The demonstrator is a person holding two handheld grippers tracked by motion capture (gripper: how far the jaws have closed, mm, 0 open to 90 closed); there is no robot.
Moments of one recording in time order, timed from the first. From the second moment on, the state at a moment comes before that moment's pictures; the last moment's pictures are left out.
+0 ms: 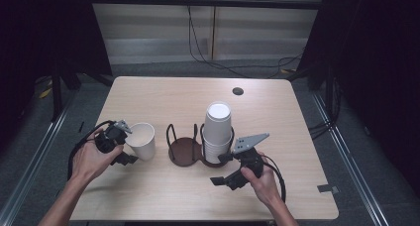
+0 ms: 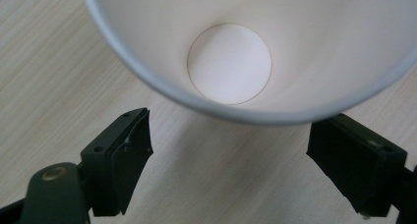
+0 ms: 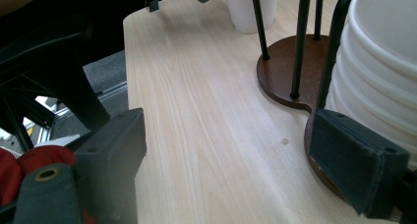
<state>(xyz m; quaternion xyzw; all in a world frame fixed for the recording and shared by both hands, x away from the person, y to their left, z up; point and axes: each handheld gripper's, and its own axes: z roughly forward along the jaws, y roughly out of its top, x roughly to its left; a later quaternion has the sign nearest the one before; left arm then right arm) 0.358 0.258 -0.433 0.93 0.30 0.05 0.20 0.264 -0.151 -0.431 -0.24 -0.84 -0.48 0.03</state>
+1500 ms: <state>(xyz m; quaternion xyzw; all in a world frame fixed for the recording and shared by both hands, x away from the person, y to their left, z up) 0.266 0.275 -0.424 0.84 0.32 0.12 0.42 0.260 -0.156 -0.433 -0.25 -0.84 -0.49 0.02</state>
